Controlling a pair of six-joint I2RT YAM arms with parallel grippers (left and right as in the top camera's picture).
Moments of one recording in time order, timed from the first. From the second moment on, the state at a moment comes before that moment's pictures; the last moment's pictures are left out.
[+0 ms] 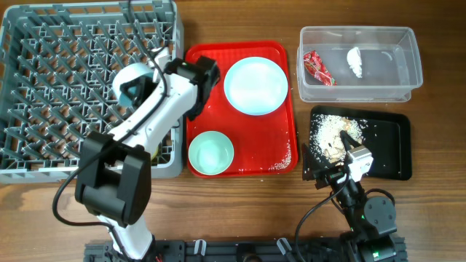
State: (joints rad) left arm -0.41 1.90 1.45 -1.37 -1.26 -0.68; right arm 0.27 0.02 0.01 0.00 -0.07 0.10
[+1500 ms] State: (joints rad) left arm -0.32 1.77 1.81 -1.54 -0.72 -0.94; right arm 0.27 0.02 0.01 0.00 -0.07 0.10
